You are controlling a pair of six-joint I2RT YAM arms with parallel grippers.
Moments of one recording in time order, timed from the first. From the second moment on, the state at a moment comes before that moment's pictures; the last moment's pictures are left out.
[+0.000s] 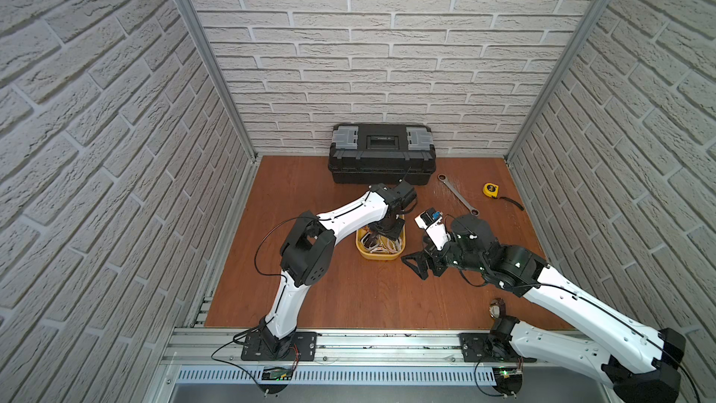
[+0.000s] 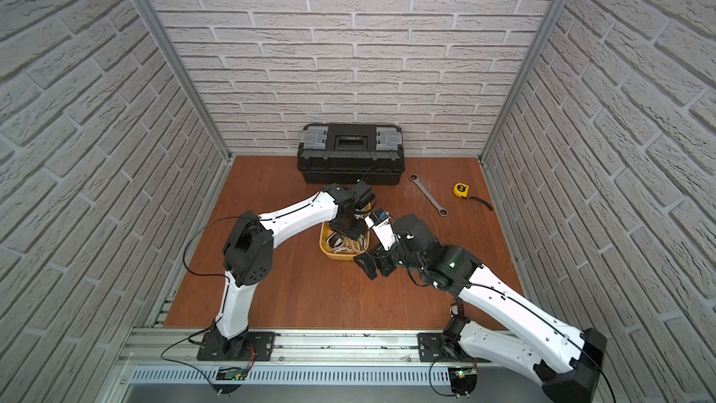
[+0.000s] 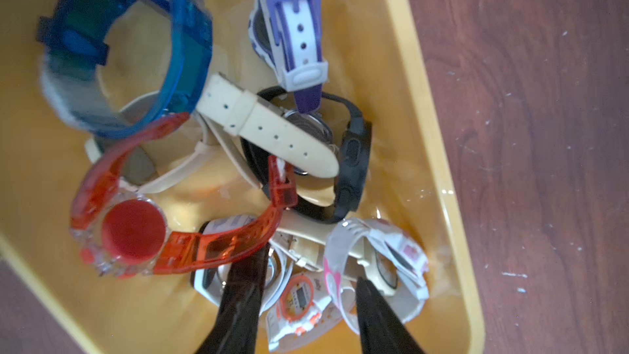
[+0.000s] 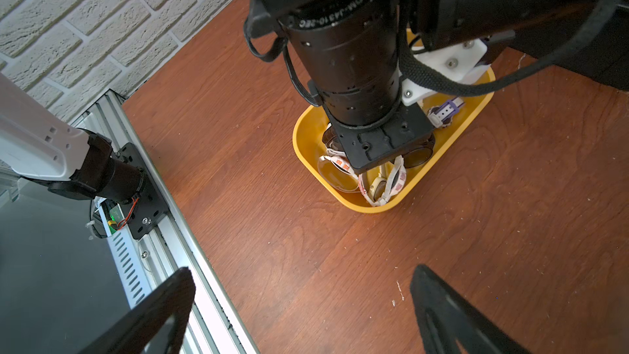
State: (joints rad) left arm -0.83 2.07 1.77 -1.08 -0.09 -0.35; right arm 0.76 0.95 0.92 -0.66 -0.12 0.20
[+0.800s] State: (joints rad) left arm -0.39 1.79 1.51 -0.86 0.10 -0.35; right arm 0.76 0.98 0.92 -0.64 -0.12 0.22
